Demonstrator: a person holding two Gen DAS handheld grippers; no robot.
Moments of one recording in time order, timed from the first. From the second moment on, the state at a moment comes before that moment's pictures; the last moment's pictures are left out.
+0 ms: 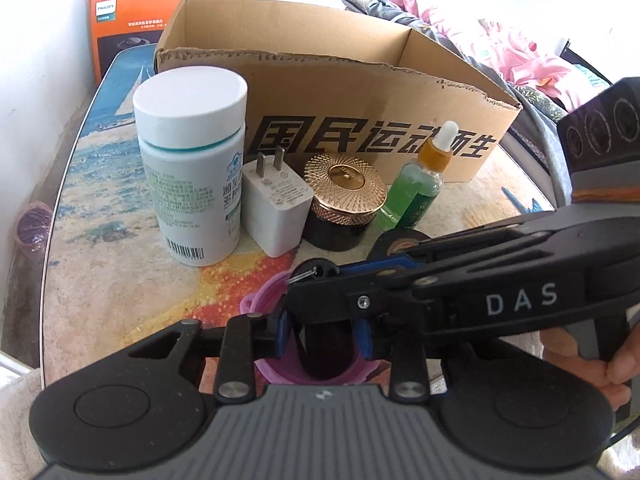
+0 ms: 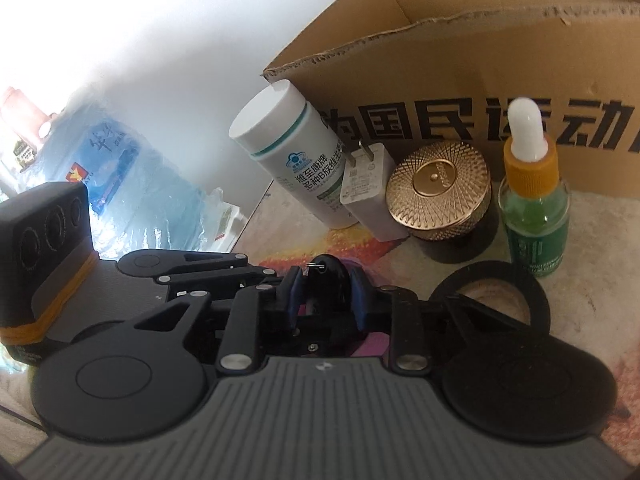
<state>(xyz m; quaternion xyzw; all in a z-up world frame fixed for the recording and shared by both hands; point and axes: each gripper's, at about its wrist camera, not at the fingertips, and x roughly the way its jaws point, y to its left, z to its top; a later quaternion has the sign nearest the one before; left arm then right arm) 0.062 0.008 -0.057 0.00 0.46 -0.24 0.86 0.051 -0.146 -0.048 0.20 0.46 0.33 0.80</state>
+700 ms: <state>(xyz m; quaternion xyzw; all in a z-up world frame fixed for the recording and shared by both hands) 0.078 0.013 0.087 0.01 0.32 -0.22 0.92 0.072 -0.144 0.112 0.16 0.30 0.36 0.87</state>
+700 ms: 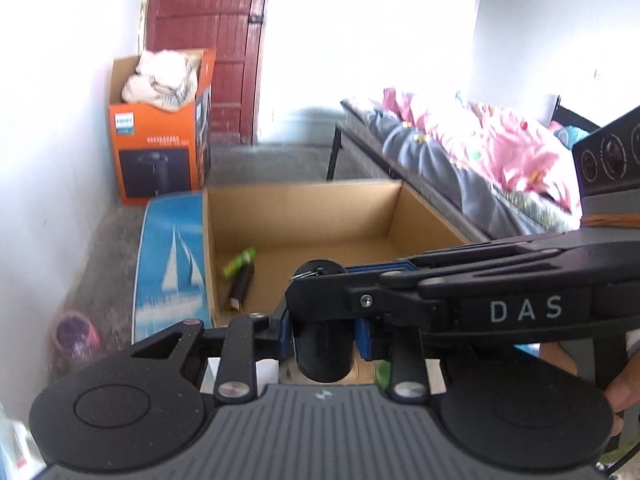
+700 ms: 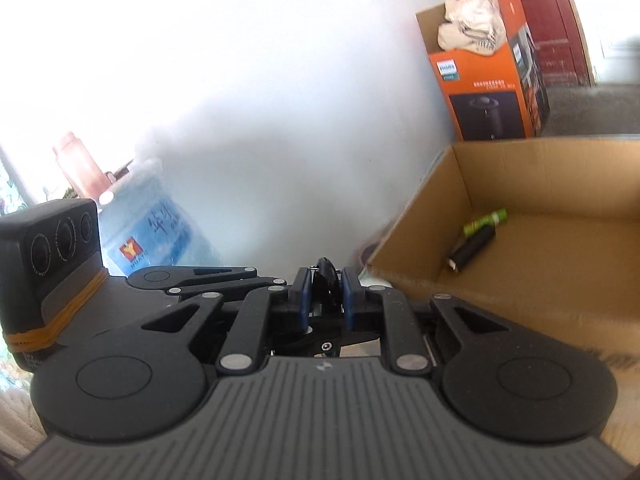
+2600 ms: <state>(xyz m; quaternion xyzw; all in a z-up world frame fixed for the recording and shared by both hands) 0.080 0.055 0.064 -0.06 0.37 -0.23 0.90 0.106 -0.244 0.104 0.27 0.36 0.29 0.84</state>
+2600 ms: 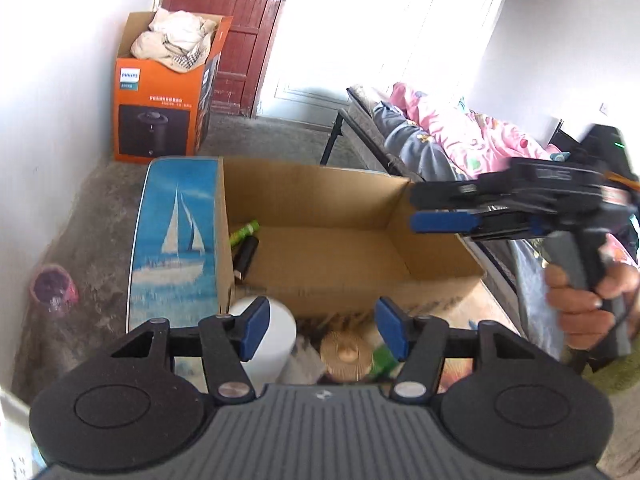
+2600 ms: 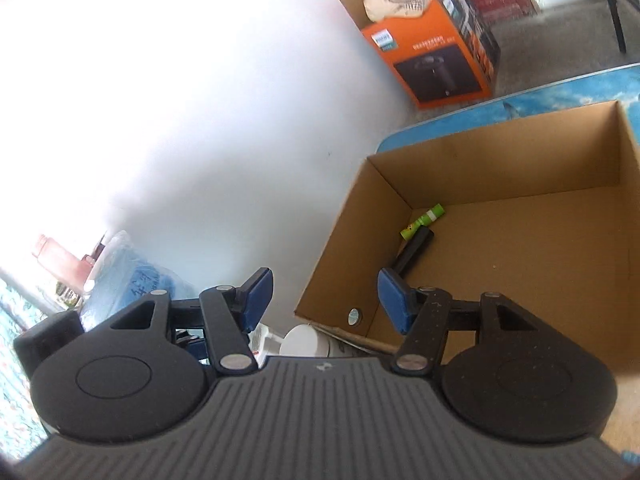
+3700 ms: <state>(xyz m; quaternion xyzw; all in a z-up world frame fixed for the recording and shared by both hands) 0.021 -0.001 -0.065 0.13 0.42 -0.22 0.87 0.031 -0.145 -0.044 0.16 0.48 0.19 0.84</state>
